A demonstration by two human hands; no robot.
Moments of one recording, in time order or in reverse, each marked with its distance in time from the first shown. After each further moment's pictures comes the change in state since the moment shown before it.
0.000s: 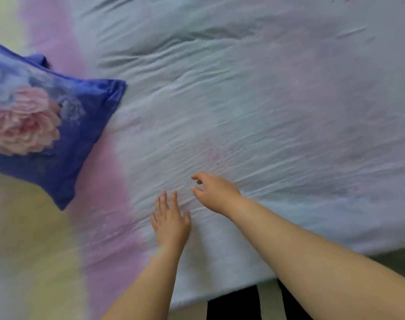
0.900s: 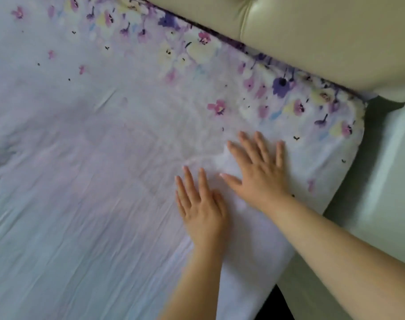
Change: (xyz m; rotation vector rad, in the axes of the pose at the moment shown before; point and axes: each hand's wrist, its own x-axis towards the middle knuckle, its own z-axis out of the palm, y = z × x) left_hand -0.035 0.488 0.135 -0.040 0.157 0.775; right_hand -0.121 0.410 -0.260 -0.468 0.922 0.521
